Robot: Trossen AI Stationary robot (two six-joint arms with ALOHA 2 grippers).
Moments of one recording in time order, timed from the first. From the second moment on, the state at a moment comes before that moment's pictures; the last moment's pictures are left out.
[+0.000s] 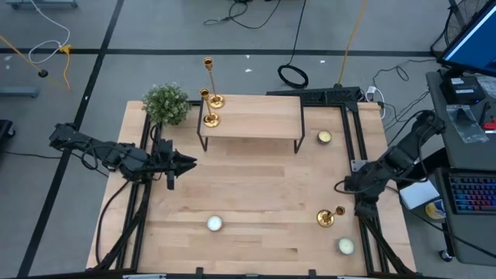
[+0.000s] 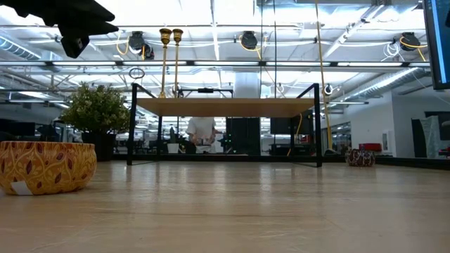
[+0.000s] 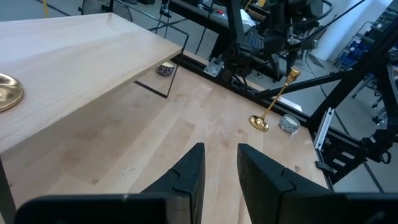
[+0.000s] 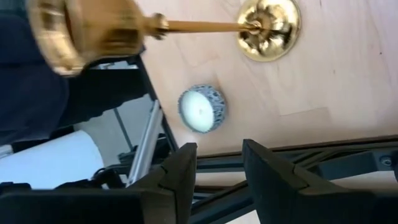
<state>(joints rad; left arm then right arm) -0.35 0.53 0.48 -0.21 -0.47 -0.53 0.72 0.62 0.67 -1.01 -0.32 1.27</state>
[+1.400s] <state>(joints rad) -0.35 0.53 0.48 -0.21 -0.47 -0.55 0.72 0.62 0.61 -0.95 -0.28 1.26</state>
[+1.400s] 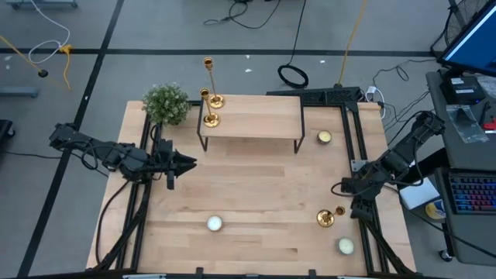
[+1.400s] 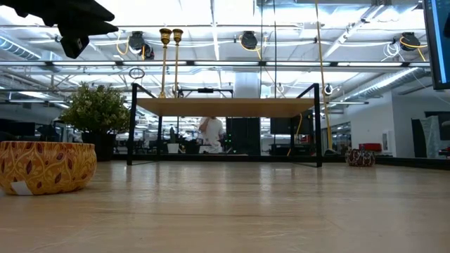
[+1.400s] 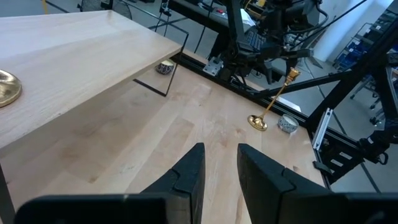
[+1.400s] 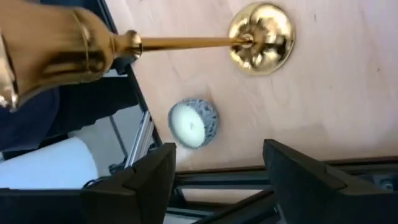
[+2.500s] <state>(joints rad) -0.35 0.53 0.48 -0.21 -0.47 -0.55 0.94 0.52 0.61 -0.97 0.09 1.23</state>
